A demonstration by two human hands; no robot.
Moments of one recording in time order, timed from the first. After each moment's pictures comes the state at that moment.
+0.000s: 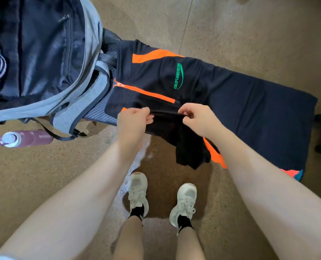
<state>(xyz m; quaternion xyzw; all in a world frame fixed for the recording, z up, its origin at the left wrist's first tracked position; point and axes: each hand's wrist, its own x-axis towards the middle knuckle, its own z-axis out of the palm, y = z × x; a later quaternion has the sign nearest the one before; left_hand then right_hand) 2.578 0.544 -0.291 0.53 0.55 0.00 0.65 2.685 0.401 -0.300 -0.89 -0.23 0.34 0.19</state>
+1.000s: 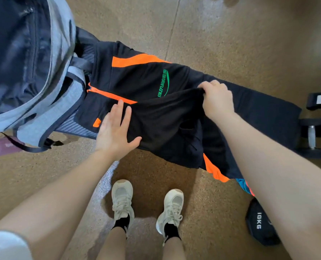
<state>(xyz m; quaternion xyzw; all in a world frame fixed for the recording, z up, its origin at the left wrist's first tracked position) 2.568 0.571 -0.378 0.96 0.18 -0.15 0.18 2.782 0.391 -0.320 -0.95 -0.23 0.20 -0.02</state>
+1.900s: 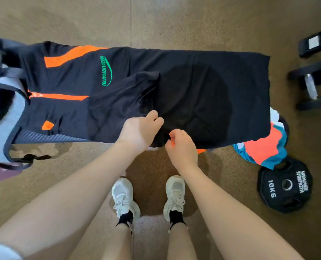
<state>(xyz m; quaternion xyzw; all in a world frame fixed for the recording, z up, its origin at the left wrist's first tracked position) 2.638 0.414 -0.317 0.98 -0.08 -0.17 0.05 2.627 0.272 -0.353 -0.95 -0.03 0.24 0.20</state>
